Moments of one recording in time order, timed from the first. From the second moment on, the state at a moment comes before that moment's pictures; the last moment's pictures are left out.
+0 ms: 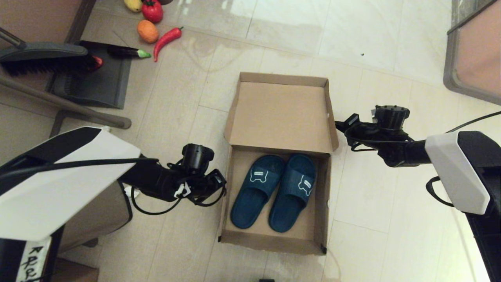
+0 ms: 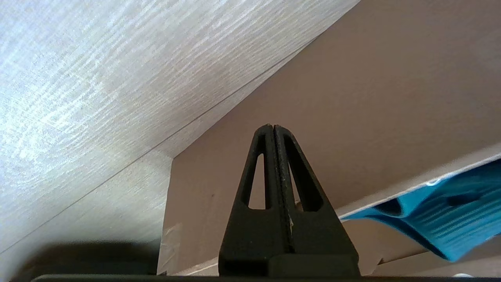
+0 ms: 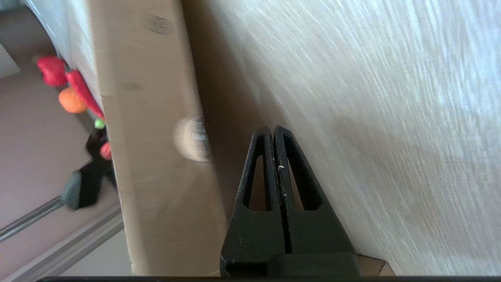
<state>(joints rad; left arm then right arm) -0.41 2.26 -1.31 -0.24 0.11 -0.84 -0.02 2.54 -1.93 -0.60 0.50 1.08</state>
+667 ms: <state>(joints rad) -0.41 2.29 -1.33 -0.25 0.11 -0.83 0.00 2.60 -1.97 -0.71 0.58 1.25</state>
